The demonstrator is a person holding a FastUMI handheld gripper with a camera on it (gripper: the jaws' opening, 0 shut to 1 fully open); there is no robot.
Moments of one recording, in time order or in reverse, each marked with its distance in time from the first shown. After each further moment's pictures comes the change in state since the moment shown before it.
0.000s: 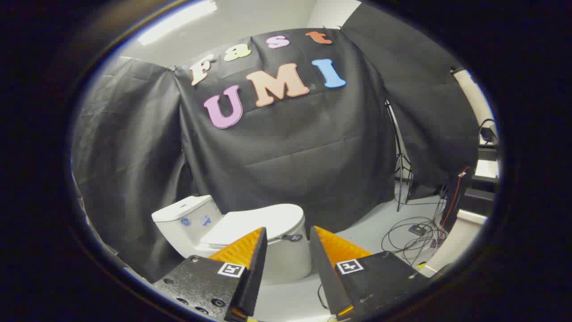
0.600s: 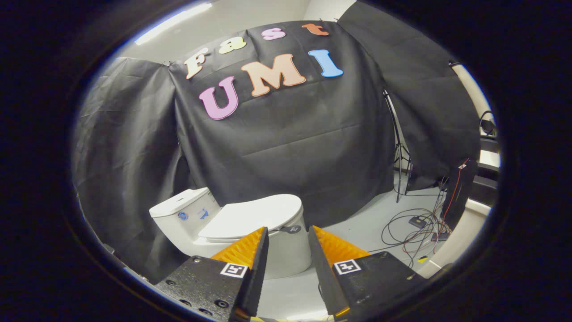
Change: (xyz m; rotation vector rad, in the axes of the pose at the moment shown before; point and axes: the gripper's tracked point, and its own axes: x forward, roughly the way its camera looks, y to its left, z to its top) arm 0.010 -0.005 -0.013 0.012 0.064 -0.005
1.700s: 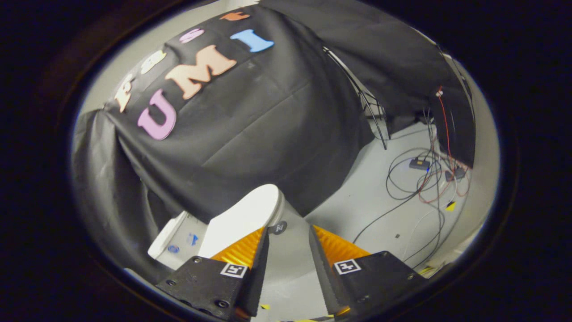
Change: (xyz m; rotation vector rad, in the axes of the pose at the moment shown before) arm 0.124 -0.049 -0.020 0.504 0.132 -0.067
